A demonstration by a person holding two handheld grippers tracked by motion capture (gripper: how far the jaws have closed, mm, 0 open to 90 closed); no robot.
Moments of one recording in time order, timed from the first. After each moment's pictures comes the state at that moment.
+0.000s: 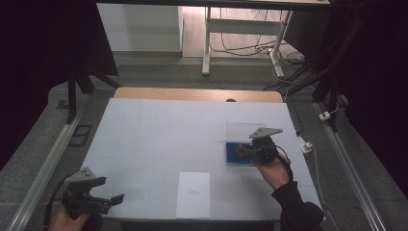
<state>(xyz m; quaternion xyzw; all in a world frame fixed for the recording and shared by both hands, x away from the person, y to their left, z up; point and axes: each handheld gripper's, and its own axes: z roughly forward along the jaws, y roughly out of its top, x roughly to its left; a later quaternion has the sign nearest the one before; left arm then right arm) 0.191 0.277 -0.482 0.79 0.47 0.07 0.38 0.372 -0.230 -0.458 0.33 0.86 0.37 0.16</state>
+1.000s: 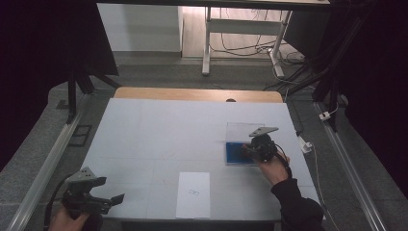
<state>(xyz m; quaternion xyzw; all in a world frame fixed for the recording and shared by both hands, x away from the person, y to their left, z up) 0.191 0.276 -0.482 0.79 0.47 0.07 0.38 0.394 -0.237 -0.483 0.36 0.86 0.31 0.17</state>
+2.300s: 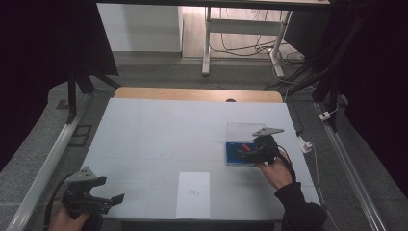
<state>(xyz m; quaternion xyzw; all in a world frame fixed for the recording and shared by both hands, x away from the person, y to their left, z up) 0.192 0.276 -0.482 0.79 0.47 0.06 0.39 0.381 -0.239 -0.472 0.39 0.83 0.35 0.17</state>
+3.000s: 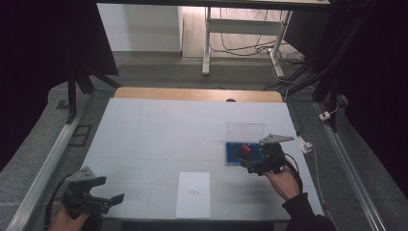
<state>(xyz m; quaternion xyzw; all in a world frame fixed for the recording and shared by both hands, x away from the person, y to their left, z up) 0.192 0.276 -0.482 0.79 0.47 0.06 0.39 0.345 -0.251 -0.459 0.39 0.83 0.38 0.14</state>
